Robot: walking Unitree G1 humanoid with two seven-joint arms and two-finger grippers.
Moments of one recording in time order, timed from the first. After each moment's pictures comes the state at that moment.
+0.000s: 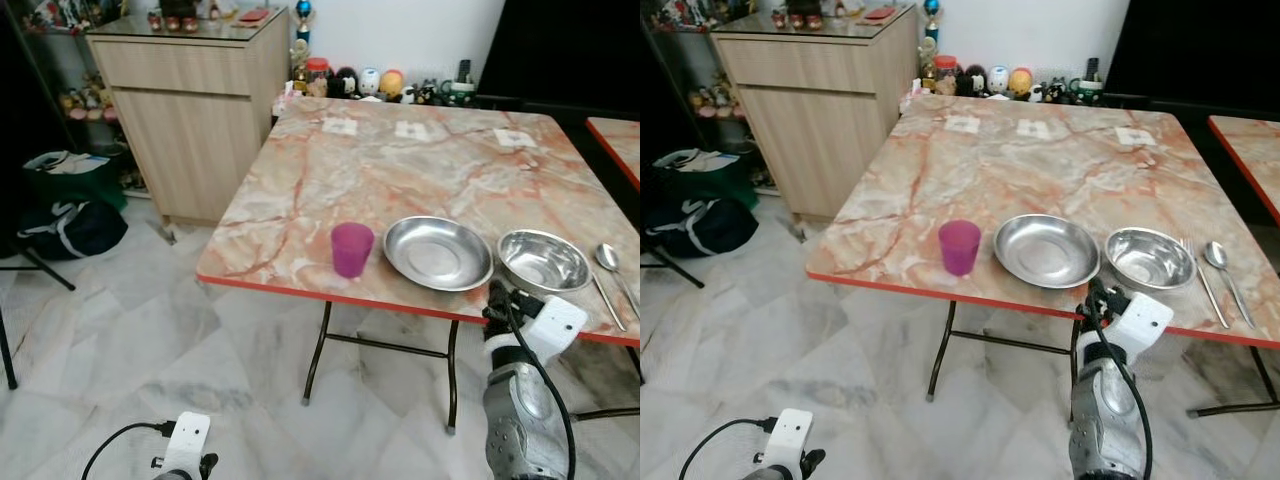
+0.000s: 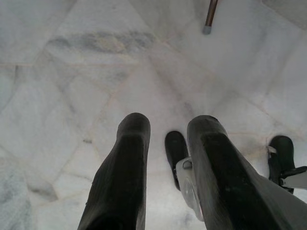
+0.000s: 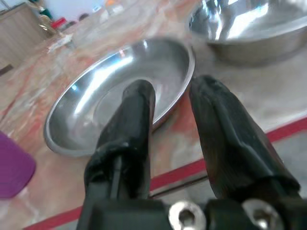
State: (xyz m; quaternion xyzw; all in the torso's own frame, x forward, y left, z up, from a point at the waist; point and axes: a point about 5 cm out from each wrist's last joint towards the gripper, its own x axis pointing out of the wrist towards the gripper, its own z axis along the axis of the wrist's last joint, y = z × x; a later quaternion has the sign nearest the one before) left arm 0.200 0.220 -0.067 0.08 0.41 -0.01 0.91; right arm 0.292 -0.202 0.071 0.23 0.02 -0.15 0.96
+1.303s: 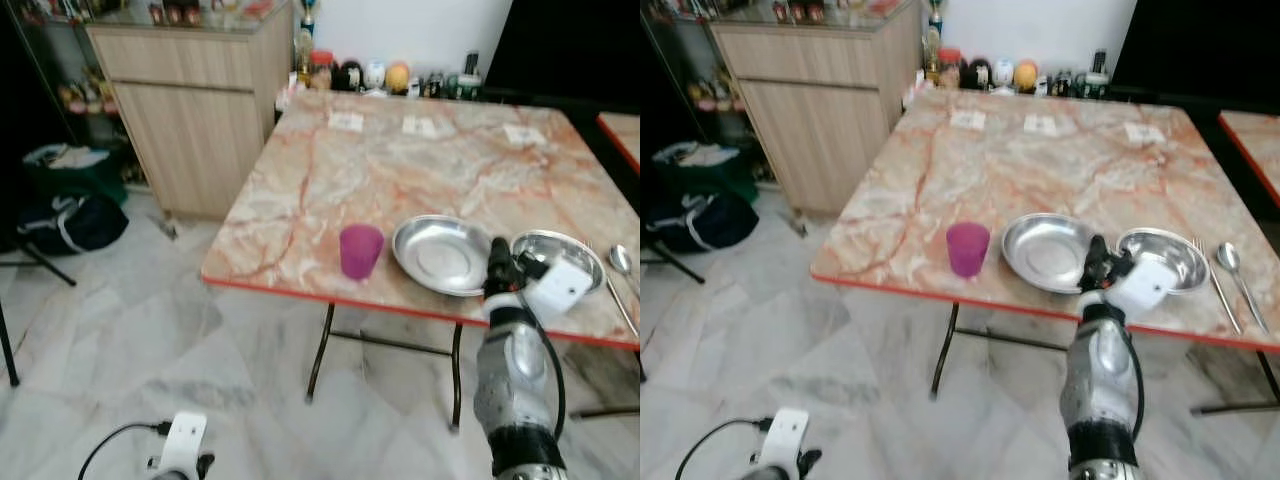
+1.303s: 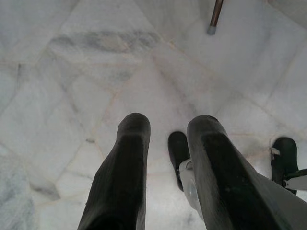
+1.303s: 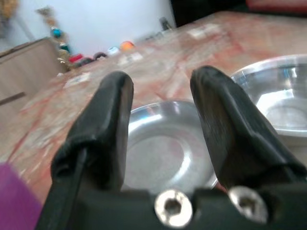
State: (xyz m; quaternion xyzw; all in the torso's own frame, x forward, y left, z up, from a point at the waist) left arm 0.200 0.223 -0.067 0.08 0.41 -0.01 0.91; right arm 0.313 -0.197 0.109 0.15 -0.10 -0.11 0.98
